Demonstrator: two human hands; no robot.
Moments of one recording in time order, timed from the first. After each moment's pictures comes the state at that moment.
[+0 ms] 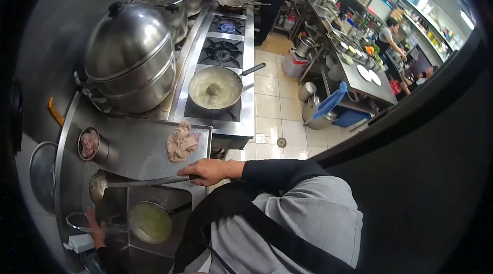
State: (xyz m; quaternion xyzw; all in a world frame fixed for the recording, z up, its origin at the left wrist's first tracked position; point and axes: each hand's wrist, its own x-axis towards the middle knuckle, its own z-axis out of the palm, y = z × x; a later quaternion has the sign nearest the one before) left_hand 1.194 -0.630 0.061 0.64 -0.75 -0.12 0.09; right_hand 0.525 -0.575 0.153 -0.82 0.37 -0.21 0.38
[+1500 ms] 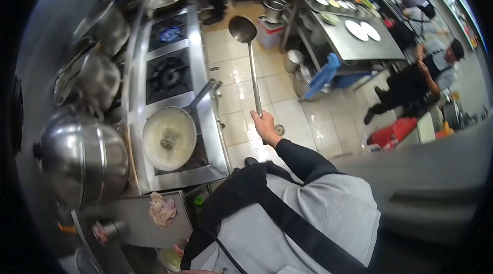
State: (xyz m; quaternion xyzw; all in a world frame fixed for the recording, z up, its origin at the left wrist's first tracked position) left_hand 0.682 -0.555 -0.020 0.64 -0.71 0.13 0.28; right_hand 0.055 -0.578 -0.002 -0.19 0.83 -0.50 0.14
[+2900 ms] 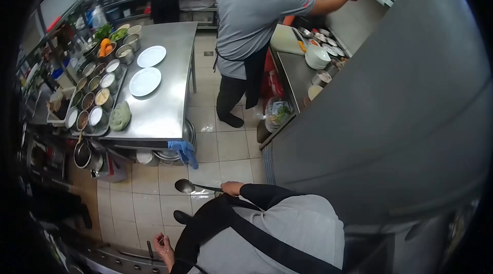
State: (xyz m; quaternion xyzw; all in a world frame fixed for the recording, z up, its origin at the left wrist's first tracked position) left_hand -0.227 -0.859 0.000 0.08 -0.86 -0.50 -0.08; right_hand -0.214 -0.412 -0.146 0.01 0.90 -0.26 0.34
